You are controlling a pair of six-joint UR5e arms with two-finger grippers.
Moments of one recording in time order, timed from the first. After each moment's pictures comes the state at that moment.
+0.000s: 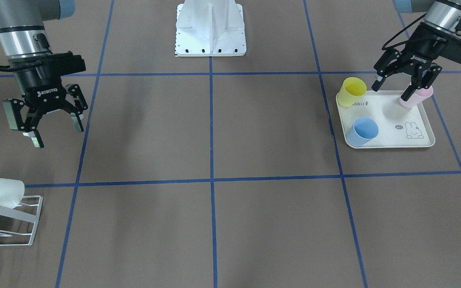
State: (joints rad) left arm -0.95 -1.43 -2.02 -2.40 -1.97 -0.99; right arm 0.74 -1.39 2.04 -1.07 1.48 0.13
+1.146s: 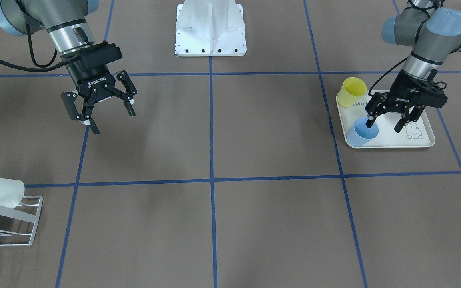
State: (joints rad) left arm -0.82 -1.48 -1.77 -2.51 -1.80 -0.98; right arm 0.63 -1.34 2.02 -1.03 1.48 0.34
